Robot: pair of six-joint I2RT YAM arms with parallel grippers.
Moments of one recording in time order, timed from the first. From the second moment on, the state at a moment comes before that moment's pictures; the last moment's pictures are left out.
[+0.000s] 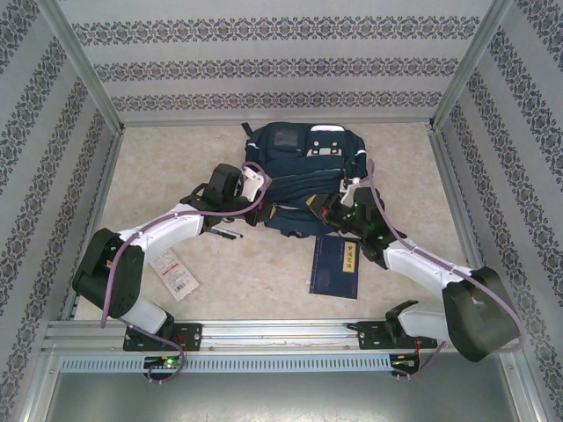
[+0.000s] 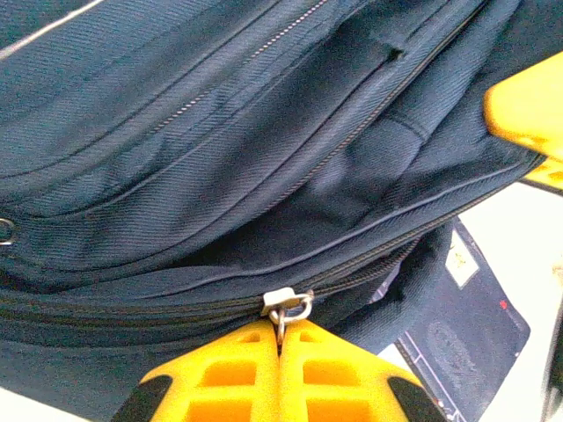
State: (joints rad) left arm -0.47 1.54 0.96 -0.15 0.50 -0.13; right arm 0.41 1.22 0.53 0.33 -0.42 1.15
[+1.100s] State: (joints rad) left arm -0.58 1.59 0.95 0.01 0.63 -0.43; right arm 0.46 1.08 0.77 -0.44 -0.41 -0.81
